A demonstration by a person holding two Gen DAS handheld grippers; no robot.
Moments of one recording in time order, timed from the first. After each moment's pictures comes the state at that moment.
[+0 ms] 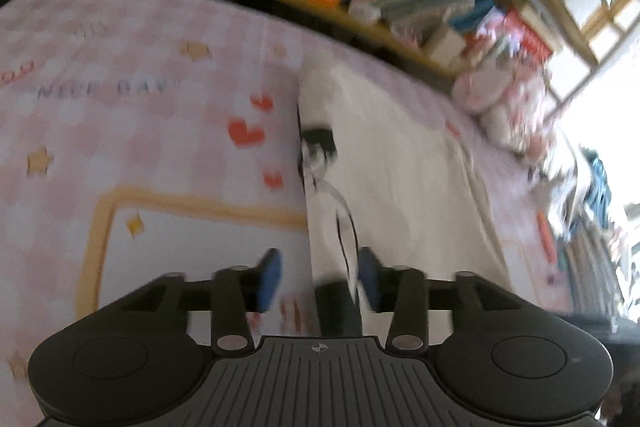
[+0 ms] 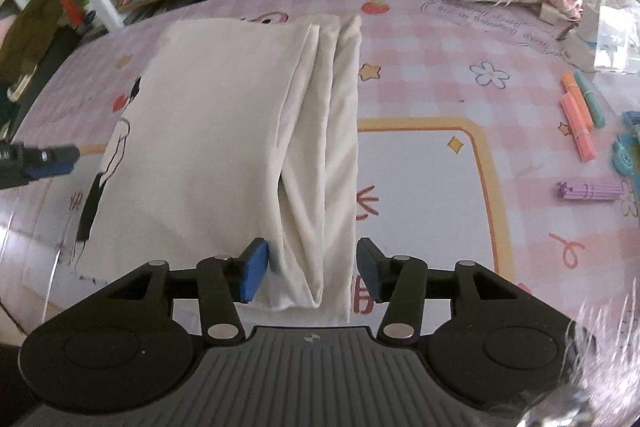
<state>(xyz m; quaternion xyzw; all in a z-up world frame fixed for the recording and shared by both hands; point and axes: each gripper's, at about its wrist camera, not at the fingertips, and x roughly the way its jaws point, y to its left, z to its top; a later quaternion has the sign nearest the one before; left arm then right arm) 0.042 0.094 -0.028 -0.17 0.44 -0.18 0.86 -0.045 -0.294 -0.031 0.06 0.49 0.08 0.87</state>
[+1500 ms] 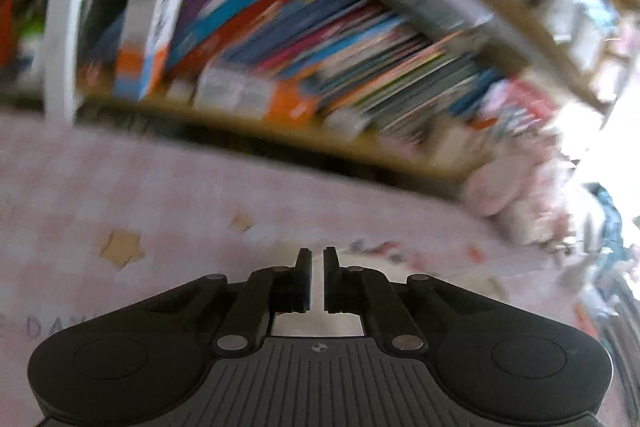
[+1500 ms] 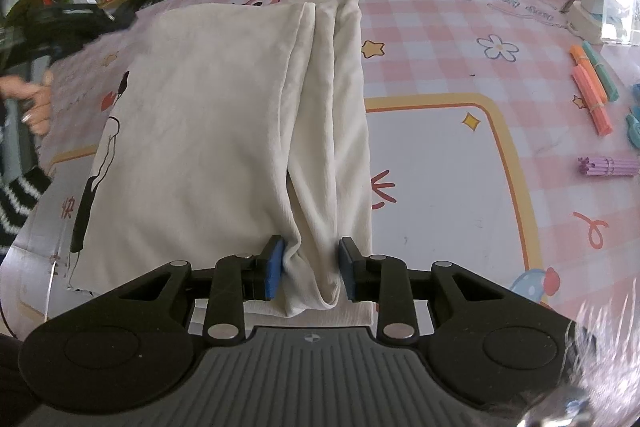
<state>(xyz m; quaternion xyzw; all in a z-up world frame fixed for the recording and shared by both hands) 0.187 0.049 -0.041 -0.14 0.36 -0.16 0.91 -0.034 -0.284 -0.045 0.08 0.51 0.07 0.85</state>
